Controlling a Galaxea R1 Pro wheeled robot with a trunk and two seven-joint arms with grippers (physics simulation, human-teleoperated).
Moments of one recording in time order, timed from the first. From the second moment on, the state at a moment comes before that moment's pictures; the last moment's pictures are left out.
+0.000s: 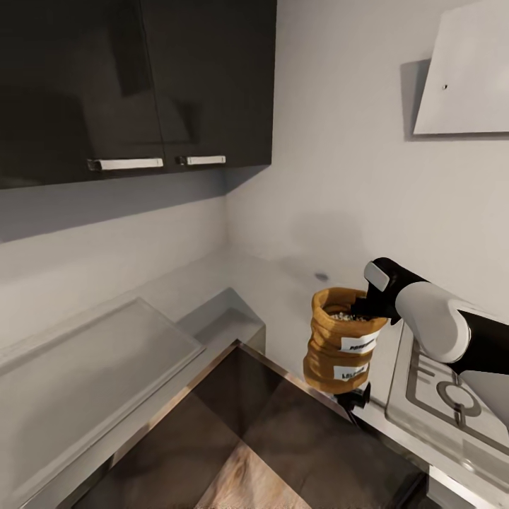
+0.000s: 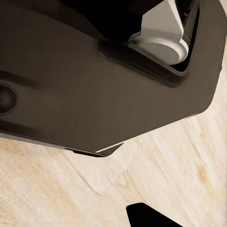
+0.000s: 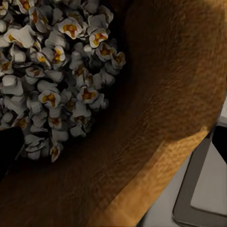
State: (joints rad) left arm 0.01 0.00 0.29 -0.05 -0.01 0.04 0.00; right arm -1.44 -0.12 -0.28 -0.05 -0.01 1.00 -0.43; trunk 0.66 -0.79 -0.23
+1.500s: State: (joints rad) left arm 0.01 0.00 0.29 -0.05 -0.01 0.04 0.00; right arm -1.44 -0.12 -0.29 -0.05 -0.01 1.00 -0.43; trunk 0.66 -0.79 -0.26
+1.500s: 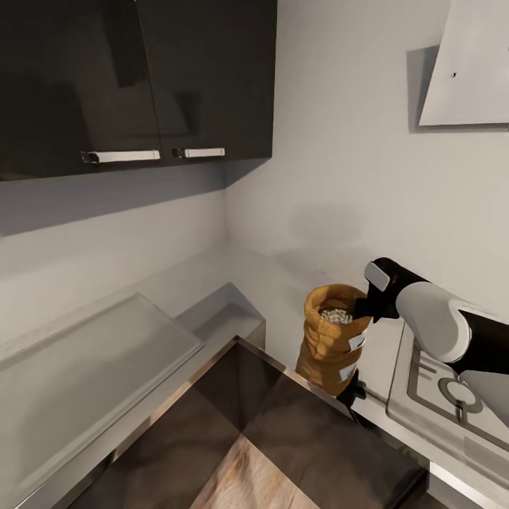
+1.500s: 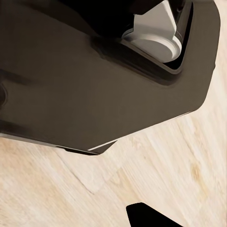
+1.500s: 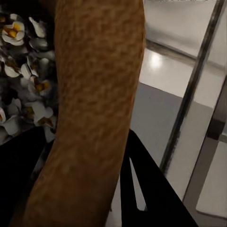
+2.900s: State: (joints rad) left arm 0.01 0.00 0.29 -0.05 -0.01 0.04 0.00; right arm -1.44 -0.17 -0.43 -0.13 0.00 1.00 -0.56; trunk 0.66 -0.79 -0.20
